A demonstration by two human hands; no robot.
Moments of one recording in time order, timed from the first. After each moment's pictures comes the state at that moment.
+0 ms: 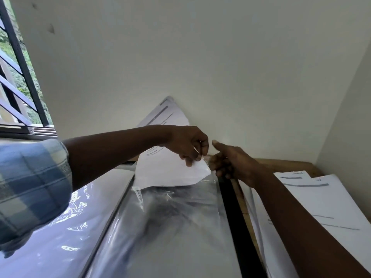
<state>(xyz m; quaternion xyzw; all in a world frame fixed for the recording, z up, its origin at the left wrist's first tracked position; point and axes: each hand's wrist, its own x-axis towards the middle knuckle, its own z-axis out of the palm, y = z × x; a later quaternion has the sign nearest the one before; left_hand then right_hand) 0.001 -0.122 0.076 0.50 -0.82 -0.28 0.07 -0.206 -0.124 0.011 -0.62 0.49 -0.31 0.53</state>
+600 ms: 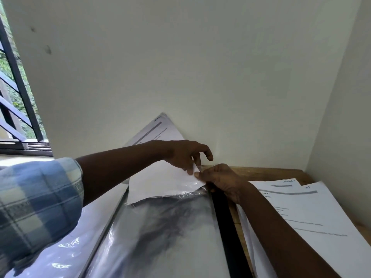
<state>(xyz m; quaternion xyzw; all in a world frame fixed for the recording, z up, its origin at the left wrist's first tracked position) -0.015 -0.138 0.069 0.50 -0.84 -0.19 0.03 -0.195 -0.122 -0.011 -0.62 0.47 -0.33 0.54</state>
